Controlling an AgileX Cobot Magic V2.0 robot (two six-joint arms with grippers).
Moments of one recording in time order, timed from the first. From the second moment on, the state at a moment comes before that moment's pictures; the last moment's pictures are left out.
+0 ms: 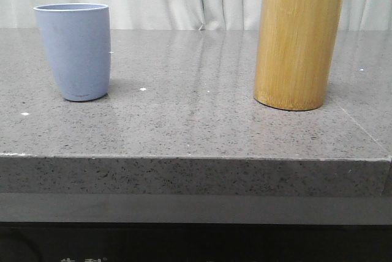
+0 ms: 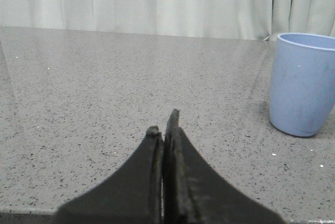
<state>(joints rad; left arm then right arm) -0.05 0.00 -0.01 -0.07 0.11 0.03 0.07 -0.01 0.02 0.15 0.17 -0.04</state>
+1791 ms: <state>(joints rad) -0.05 0.59 -0.56 -0.07 0.18 0.03 0.07 0.38 -0.49 0.16 0.29 -0.04</state>
